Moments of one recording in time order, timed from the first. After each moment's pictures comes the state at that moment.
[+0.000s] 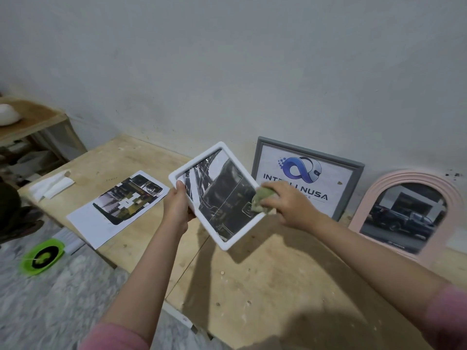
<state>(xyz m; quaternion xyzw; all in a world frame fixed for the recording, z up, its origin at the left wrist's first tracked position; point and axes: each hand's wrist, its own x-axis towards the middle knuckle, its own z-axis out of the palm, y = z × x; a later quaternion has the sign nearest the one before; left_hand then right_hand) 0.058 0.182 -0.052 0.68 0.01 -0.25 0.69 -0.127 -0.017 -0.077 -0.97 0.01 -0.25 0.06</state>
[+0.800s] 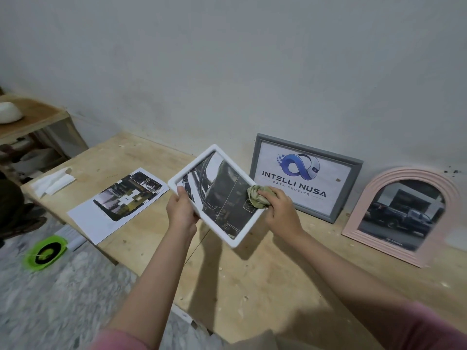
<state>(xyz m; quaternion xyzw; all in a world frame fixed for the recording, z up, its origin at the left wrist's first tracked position) 0.038 0.175 -0.068 0.62 0.08 -0.21 0.75 -0.117 0.007 -0.132 -0.88 0.27 -0.26 0.29</state>
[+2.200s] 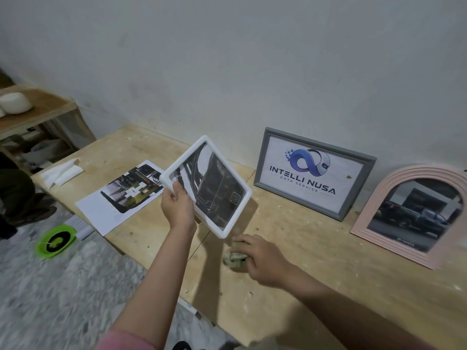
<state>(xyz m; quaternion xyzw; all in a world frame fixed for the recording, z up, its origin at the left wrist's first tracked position) 0.031 0.189 -0.063 0.69 0.06 -0.04 0.73 -0.141 0.089 -0.170 -0.96 0.05 -0.12 0.26</state>
